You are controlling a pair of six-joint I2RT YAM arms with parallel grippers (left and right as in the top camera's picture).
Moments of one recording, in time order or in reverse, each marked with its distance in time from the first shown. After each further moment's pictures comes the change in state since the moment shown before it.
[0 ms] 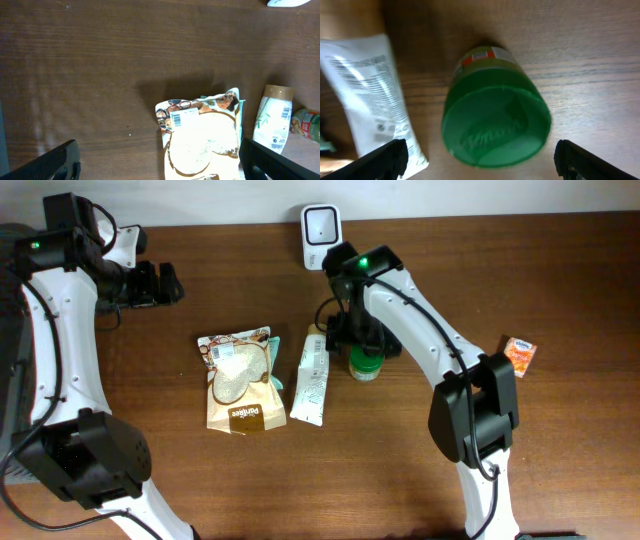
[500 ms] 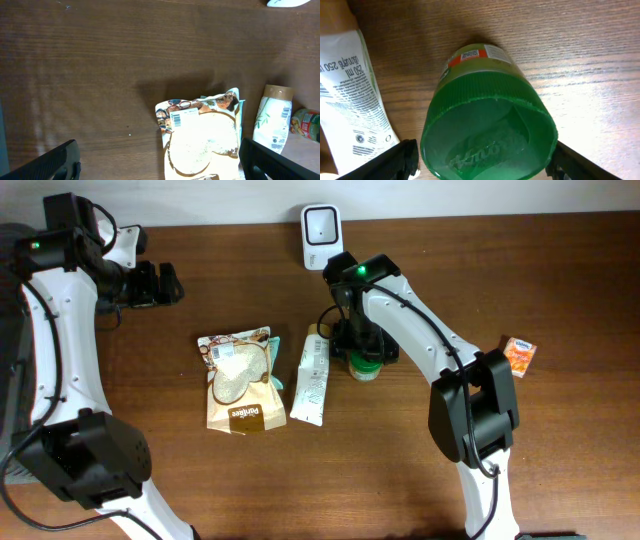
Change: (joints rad) left arm 0.000 0.000 0.000 0.000 0.000 0.000; right arm 0.000 0.000 -0.063 0.037 0.014 -0.005
